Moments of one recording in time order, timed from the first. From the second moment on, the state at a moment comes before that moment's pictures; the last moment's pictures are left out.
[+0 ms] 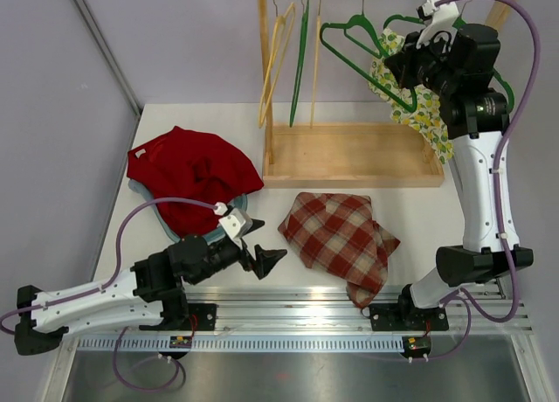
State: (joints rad) left arm -1.24 0.59 0.55 -0.06 -0.24 -0.19; right arm 0.09 1.56 2.10 -0.65 -0.34 -0.07
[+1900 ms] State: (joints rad) left arm -1.22 1.16 0.72 0.25 -0.04 0.44; right arm -0.08 0.89 0.90 -0.55 -0.59 -0.35
